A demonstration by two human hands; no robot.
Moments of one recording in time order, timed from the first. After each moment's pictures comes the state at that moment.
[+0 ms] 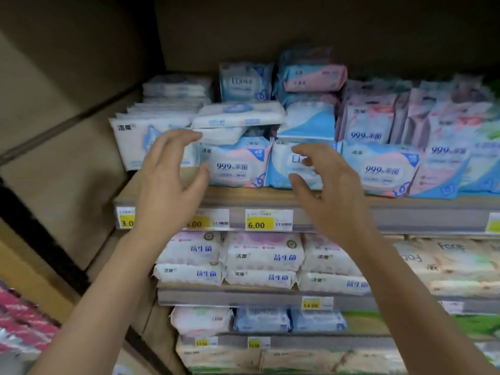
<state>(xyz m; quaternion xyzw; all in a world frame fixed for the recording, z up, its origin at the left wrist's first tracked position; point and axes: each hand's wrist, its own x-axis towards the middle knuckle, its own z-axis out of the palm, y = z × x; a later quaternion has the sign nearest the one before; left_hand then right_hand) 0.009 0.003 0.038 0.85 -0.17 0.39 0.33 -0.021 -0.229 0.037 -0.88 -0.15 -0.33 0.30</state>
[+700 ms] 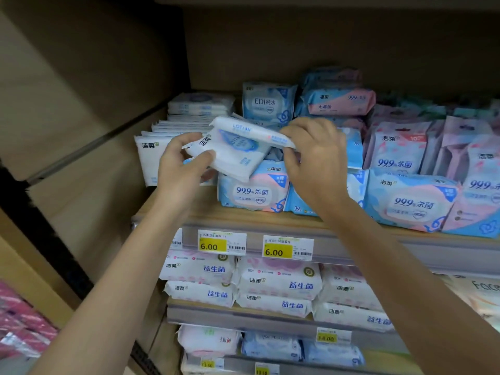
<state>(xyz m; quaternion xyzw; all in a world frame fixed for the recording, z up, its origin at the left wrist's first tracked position) 0.055 0.004 0.068 0.68 0.02 0.19 0.70 0.072 -0.191 0.070 -0.84 -0.15 -0.51 0.13</state>
